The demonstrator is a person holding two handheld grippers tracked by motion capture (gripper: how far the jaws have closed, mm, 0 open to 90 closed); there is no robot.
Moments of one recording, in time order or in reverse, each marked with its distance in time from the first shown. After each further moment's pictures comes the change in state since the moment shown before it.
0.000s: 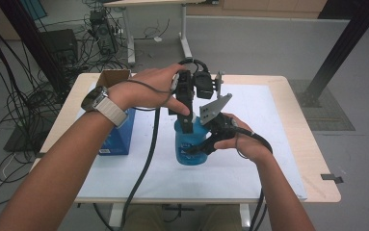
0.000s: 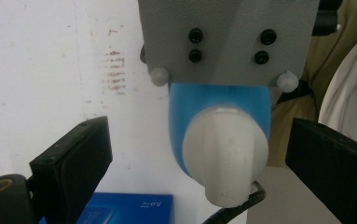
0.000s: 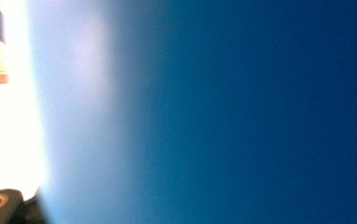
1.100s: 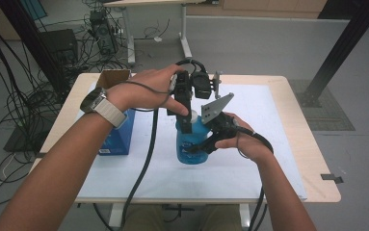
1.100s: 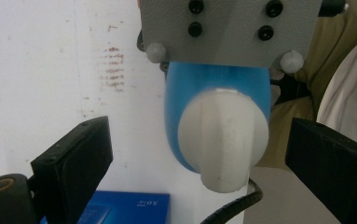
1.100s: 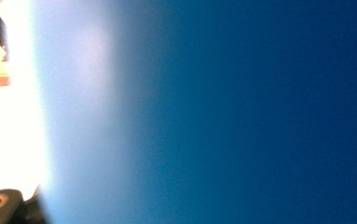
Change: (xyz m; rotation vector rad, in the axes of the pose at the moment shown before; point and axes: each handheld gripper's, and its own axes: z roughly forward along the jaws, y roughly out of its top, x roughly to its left) left arm 0.001 -0.004 0.002 -0.002 -0.005 -0.021; right arm -0.001 -0.001 -0.003 -0.004 -0.008 0.002
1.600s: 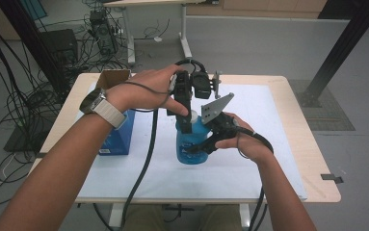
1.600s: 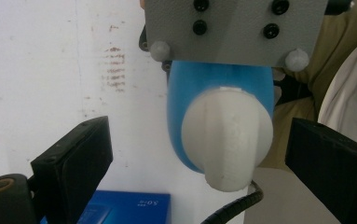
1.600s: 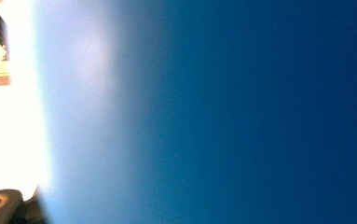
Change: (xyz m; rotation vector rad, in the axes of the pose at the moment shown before) left arm -0.001 -0.001 -0.001 -0.004 0.002 -0.003; right arm 0.001 0.001 -0.001 -0.002 -0.001 -0.005
